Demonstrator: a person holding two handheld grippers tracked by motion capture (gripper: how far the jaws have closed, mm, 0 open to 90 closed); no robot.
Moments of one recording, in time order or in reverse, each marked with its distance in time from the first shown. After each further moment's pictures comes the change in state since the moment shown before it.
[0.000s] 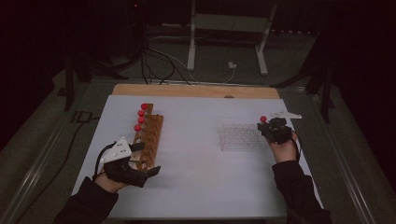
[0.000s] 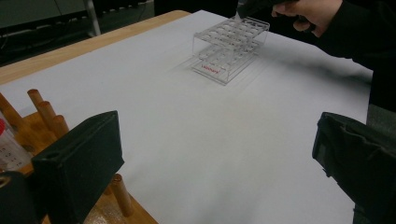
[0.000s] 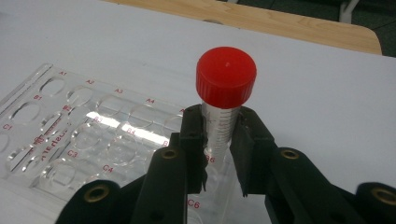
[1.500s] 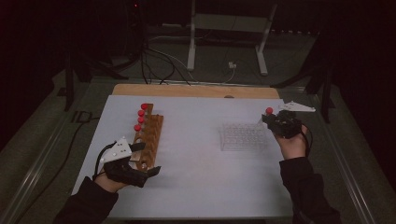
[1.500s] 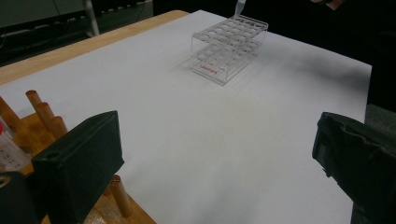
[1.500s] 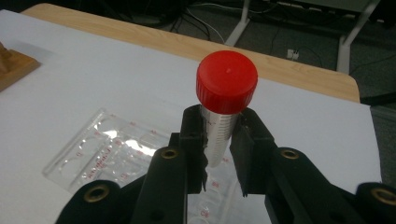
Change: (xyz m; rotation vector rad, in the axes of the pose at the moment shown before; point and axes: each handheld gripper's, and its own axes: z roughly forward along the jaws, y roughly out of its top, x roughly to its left) left arm 0.000 0.001 -0.001 0.000 -0.002 0.001; right arm 0.006 0.035 -0.047 -0.090 0.033 -0.037
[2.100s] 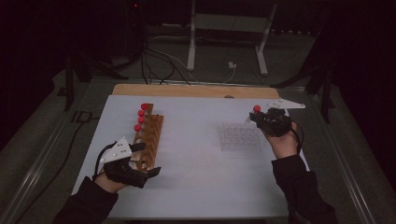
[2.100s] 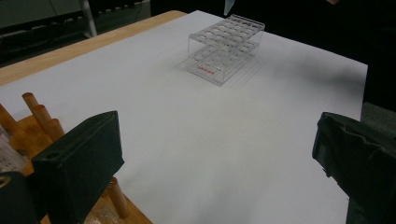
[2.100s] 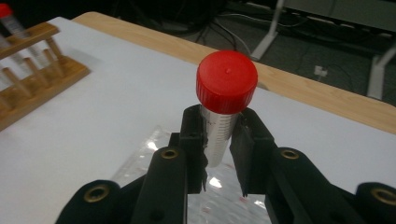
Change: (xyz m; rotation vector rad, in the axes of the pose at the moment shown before) left arm -0.002 0.002 -0.001 0.002 -0.012 0.006; right arm 0.037 0.020 -0.002 -0.021 0.102 -0.070
